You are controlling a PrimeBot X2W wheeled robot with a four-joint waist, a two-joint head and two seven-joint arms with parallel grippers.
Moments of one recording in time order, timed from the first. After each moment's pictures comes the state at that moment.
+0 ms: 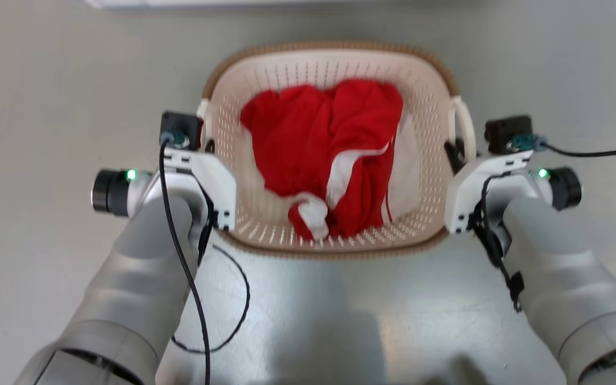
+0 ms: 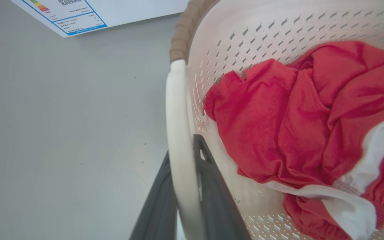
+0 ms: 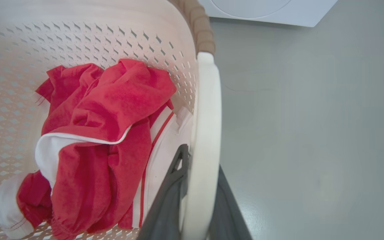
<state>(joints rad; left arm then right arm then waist) -1.01 0.02 -0.57 1.30 -0.48 0.07 -0.15 -0.96 -0.07 0.37 1.27 0.34 0.12 -0.11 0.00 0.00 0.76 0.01</state>
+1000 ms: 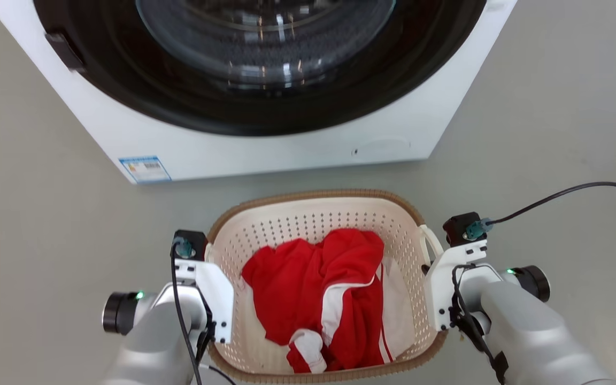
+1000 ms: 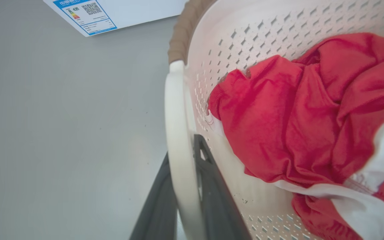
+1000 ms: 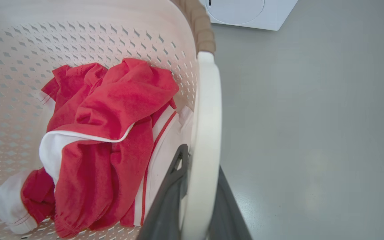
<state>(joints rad) -0.73 0.03 -0.61 1.30 -0.53 0.04 0.04 -0.73 -0.07 0.63 1.22 0.56 0.11 0.16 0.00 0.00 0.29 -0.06</state>
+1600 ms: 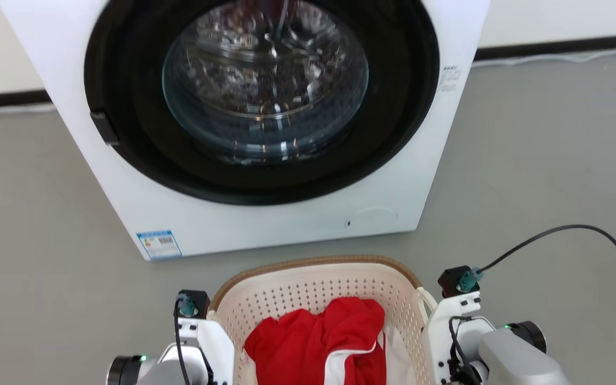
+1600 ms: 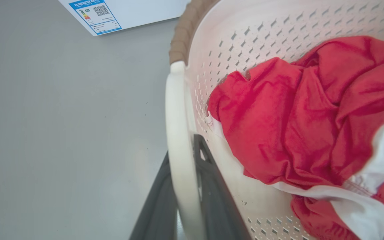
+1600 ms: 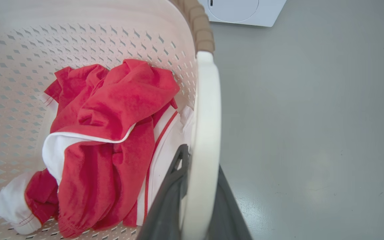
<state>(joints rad) -0.57 0.03 -0.62 1.30 -0.57 0.02 0.07 -0.61 -0.06 0.71 1.21 0.65 0.11 0.24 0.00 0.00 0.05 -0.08</state>
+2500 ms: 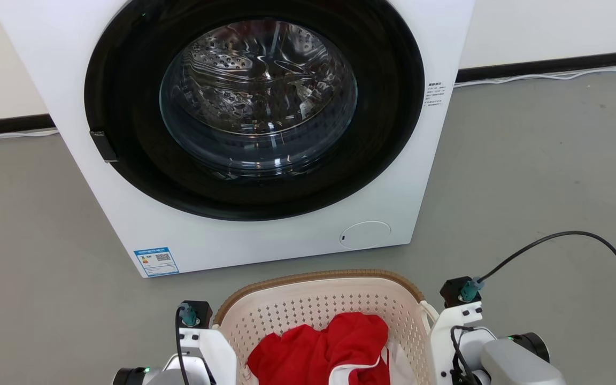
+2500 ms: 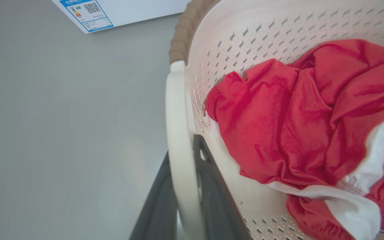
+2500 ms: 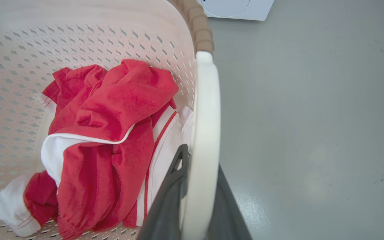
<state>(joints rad) -0.54 0.03 -0.68 1.29 -0.66 0.02 0.11 -0.60 -0.06 0.77 1.24 0.71 0.11 0.26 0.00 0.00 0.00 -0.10</state>
